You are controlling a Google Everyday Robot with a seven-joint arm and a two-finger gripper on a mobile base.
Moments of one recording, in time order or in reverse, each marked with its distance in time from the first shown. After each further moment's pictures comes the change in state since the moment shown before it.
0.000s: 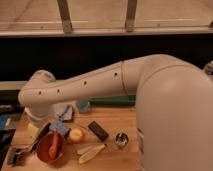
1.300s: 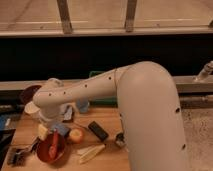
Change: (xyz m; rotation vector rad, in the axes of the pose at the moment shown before) arm 0.026 -0.040 0.059 -0.056 0.069 0.162
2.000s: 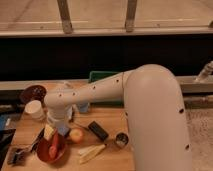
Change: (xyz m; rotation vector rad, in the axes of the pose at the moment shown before) arm 0.017 -0.014 0.014 -0.048 -0.022 0.091
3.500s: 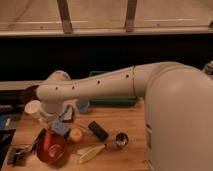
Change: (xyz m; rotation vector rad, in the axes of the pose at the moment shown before) arm -0.027 0.046 -0.097 0.023 -0.137 -0.140
